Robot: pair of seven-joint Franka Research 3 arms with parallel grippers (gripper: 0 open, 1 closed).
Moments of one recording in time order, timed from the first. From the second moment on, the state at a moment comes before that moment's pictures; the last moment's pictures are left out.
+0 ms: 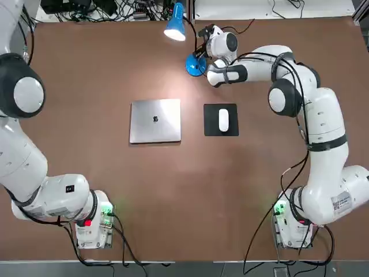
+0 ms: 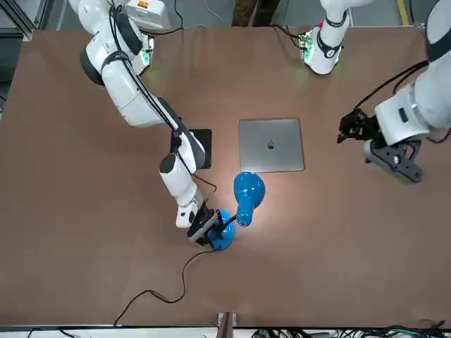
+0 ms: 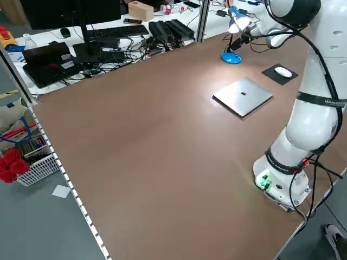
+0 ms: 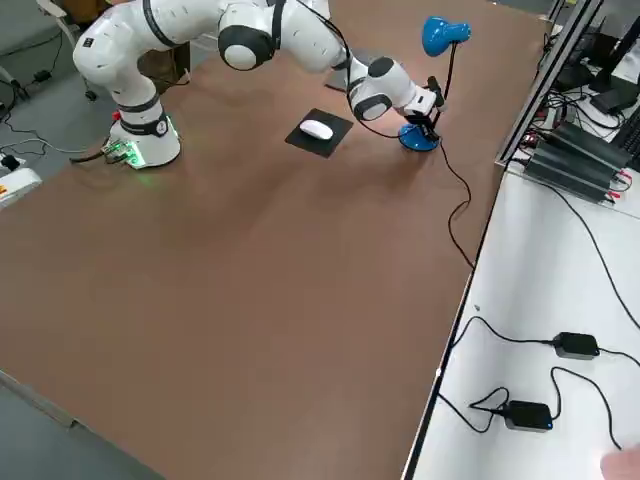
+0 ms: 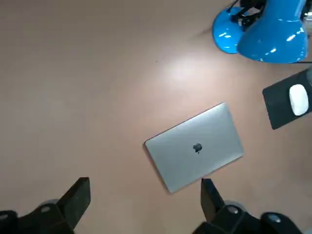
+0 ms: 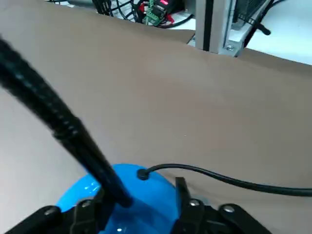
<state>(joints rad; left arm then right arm) 0.14 0.31 -0.42 -1.16 -0.04 1.41 0.12 0.35 1.10 0.26 -1.30 -0.18 3.11 0.01</state>
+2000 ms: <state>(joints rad) -0.02 -0.01 0.01 -1.58 -0.03 1.63 -0.08 0.19 0.23 0.17 -2.15 -0.18 2.85 0.07</state>
